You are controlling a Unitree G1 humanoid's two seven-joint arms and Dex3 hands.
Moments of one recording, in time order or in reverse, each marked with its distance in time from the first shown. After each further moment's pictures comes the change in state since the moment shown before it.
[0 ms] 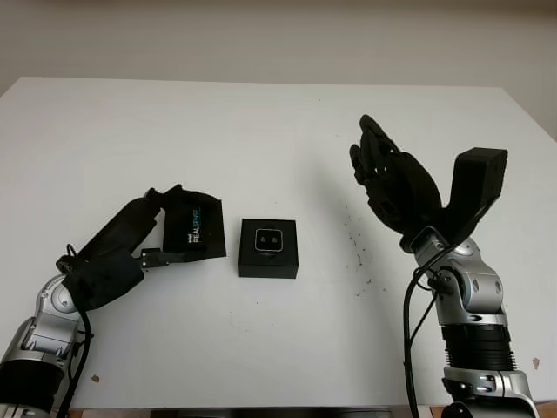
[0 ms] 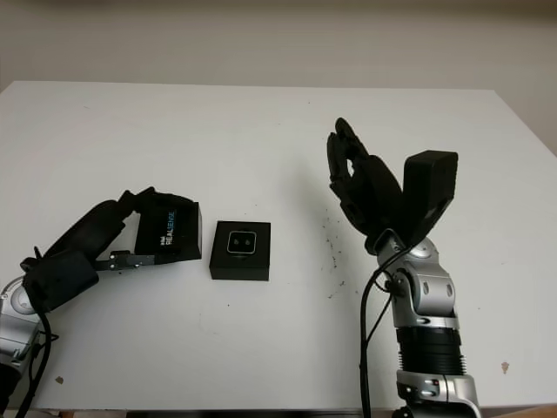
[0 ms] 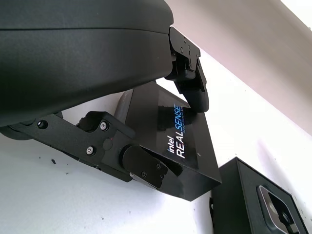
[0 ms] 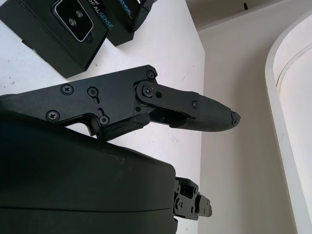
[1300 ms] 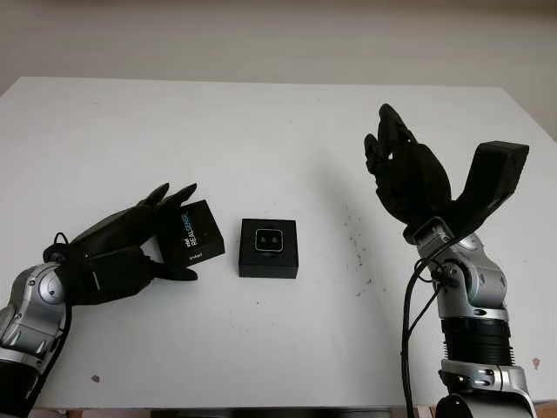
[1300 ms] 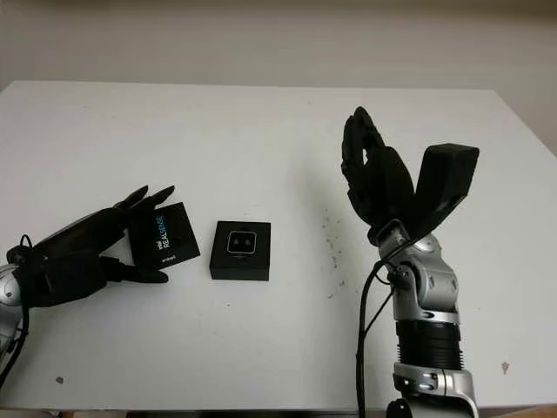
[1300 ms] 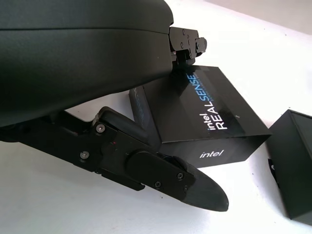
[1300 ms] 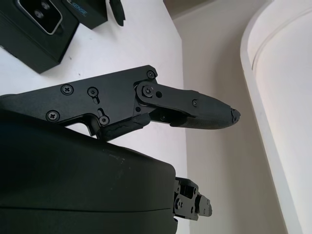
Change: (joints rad) left arm 0.023 0.117 -0.044 -0.170 0.176 0.176 -0.115; right arm -0.022 0.022 -0.034 -0.005 0.061 0.002 -0.085
